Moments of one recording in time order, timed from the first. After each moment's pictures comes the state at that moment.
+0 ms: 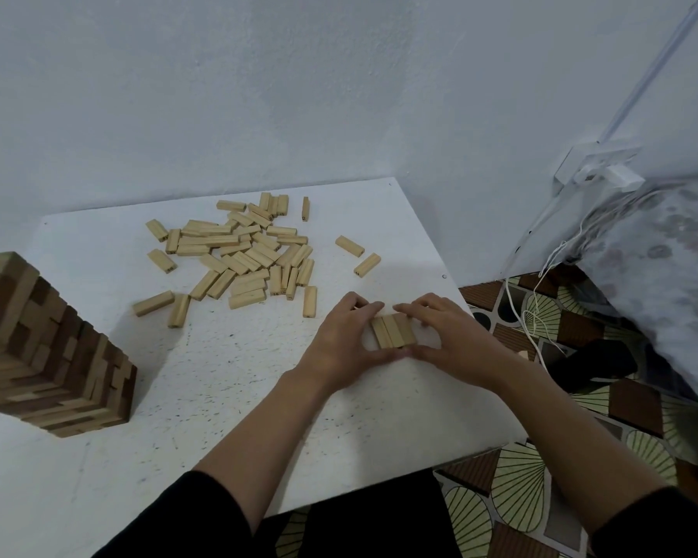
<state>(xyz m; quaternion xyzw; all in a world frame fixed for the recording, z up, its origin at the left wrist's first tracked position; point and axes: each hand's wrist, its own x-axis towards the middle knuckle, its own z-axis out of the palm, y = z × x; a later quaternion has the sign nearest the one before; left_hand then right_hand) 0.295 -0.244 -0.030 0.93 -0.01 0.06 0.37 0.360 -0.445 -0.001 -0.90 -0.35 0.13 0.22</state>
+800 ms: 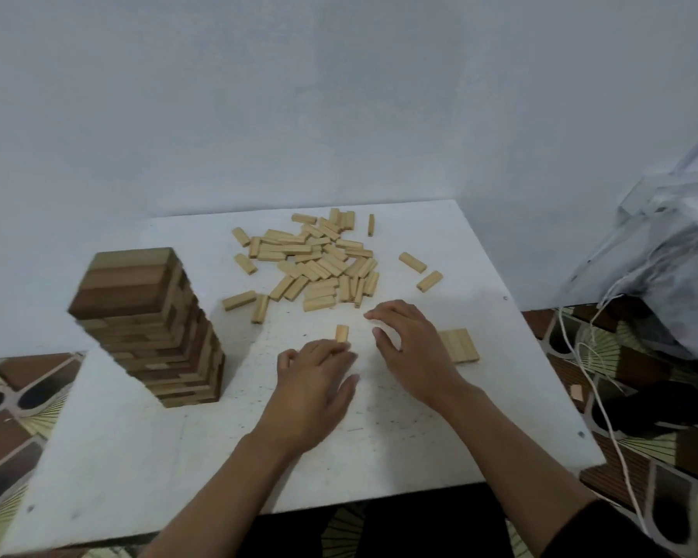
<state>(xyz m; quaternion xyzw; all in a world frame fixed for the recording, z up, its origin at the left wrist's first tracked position) 0.180 -0.161 -0.032 0.96 0.03 0.15 0.23 0.301 -0.317 0.000 -0.86 -0.36 0.00 0.36</state>
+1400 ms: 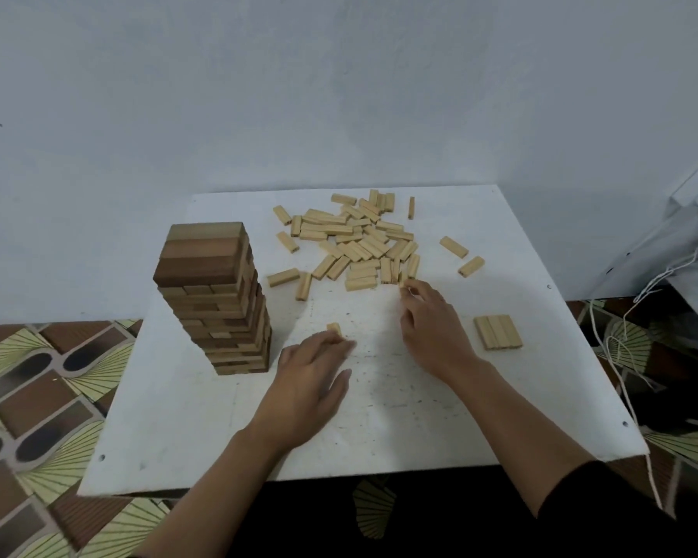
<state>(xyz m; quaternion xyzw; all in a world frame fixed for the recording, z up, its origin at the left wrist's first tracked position) 0.124 -0.114 -0.035 0.95 0.03 0.15 0.28 0.291 -0.275 -0.001 -0.93 -0.31 0.07 0.21</state>
